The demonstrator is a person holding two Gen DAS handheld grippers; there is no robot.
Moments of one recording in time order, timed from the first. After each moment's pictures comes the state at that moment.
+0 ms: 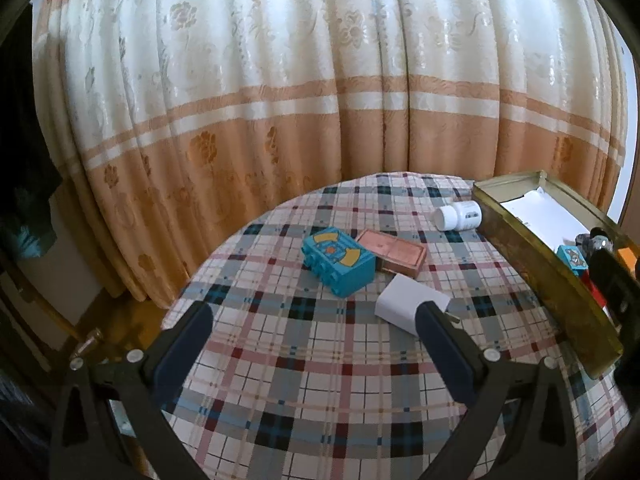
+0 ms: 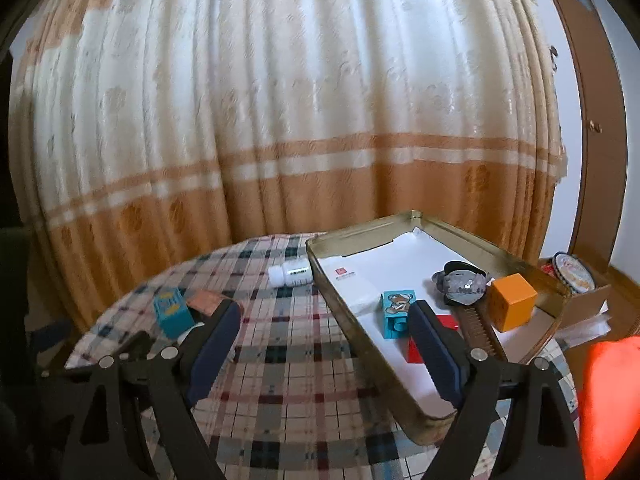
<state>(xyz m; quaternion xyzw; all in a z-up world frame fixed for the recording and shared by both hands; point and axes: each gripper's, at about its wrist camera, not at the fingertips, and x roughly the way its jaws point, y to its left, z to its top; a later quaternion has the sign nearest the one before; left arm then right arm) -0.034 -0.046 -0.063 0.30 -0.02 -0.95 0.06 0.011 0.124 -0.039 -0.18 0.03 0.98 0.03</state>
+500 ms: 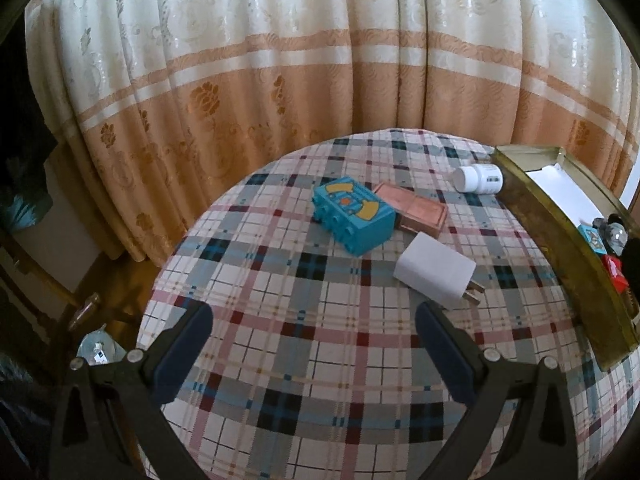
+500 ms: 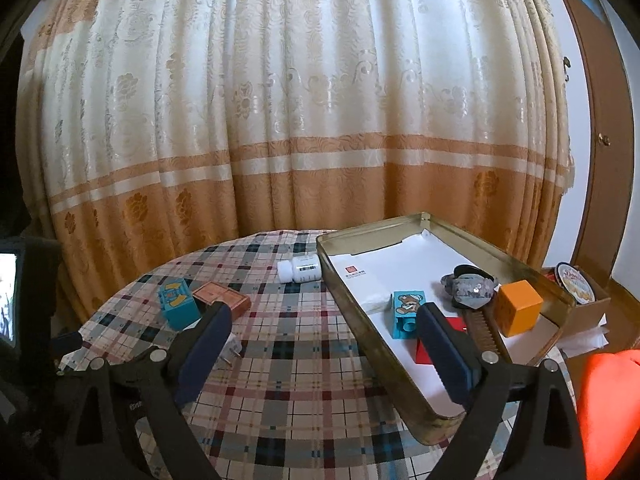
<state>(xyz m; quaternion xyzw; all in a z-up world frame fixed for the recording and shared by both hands) -0.046 -0.056 -0.086 0.37 0.00 -0.93 0.07 0.011 0.115 -0.040 -0.19 0.02 0.98 0.02</state>
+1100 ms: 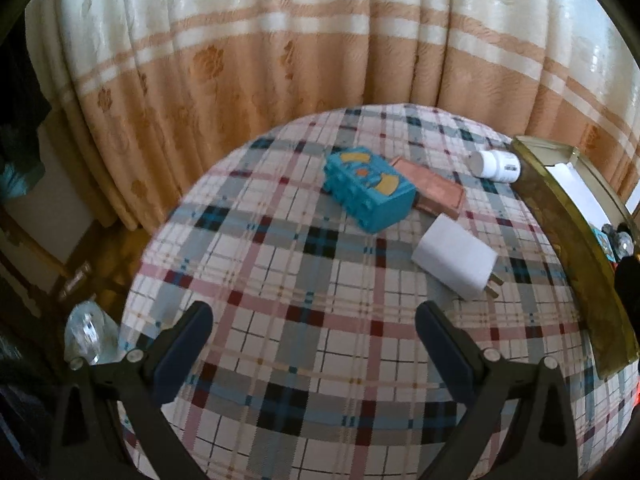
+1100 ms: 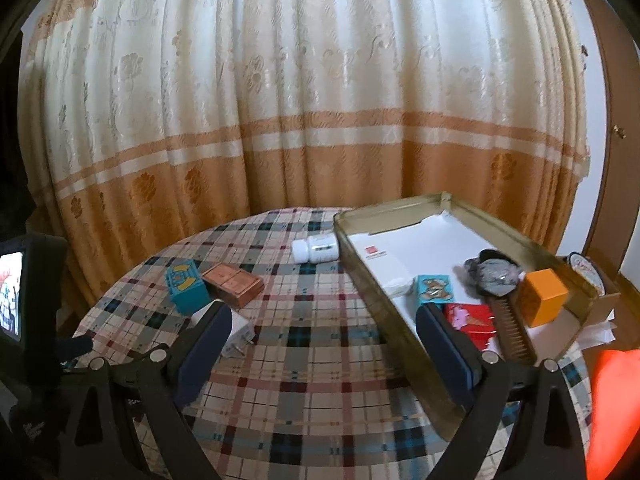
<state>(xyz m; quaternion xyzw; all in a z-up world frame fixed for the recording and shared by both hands) -0.061 -0.074 -0.102 0.42 0.04 -0.90 0.07 -0.010 0.106 -0.049 -0.24 0.02 0.97 0.00</state>
